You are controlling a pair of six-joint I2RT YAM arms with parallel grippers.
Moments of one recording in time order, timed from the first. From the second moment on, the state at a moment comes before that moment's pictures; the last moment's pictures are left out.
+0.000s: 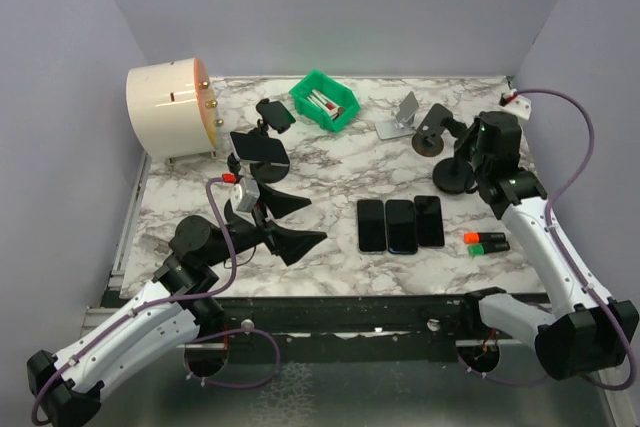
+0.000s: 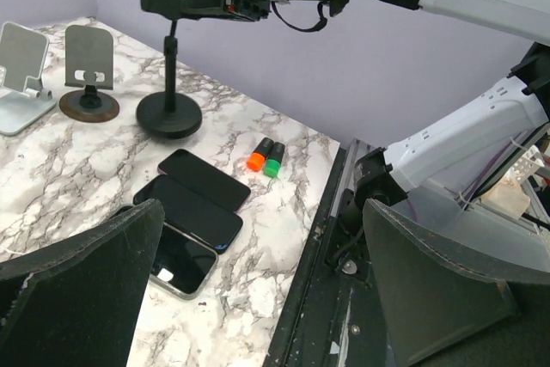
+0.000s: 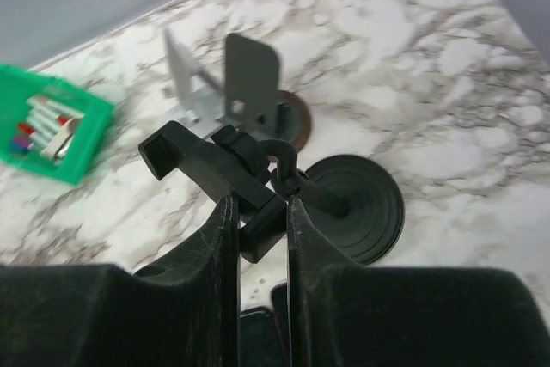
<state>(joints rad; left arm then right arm) -0.77 0.53 0.45 0.30 0.39 -0.43 0.25 1.09 0.99 -0.29 0.36 0.41</state>
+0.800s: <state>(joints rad) -0.77 0.52 0.45 0.31 0.40 -0.45 -0.04 1.40 1.04 0.03 0.40 0.40</state>
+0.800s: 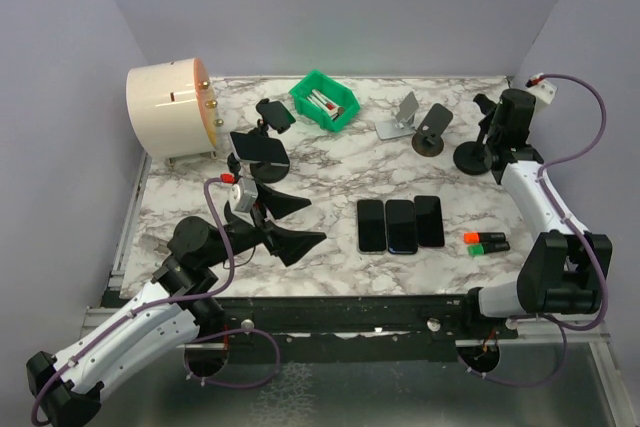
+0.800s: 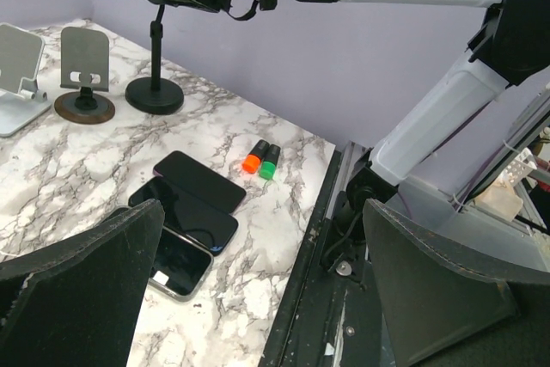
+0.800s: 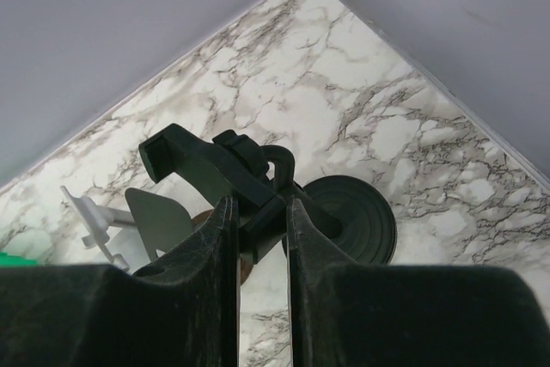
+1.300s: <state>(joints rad) -0.77 0.53 0.45 0.31 0.40 -0.45 -0.06 1.40 1.04 0.04 0.29 0.49</state>
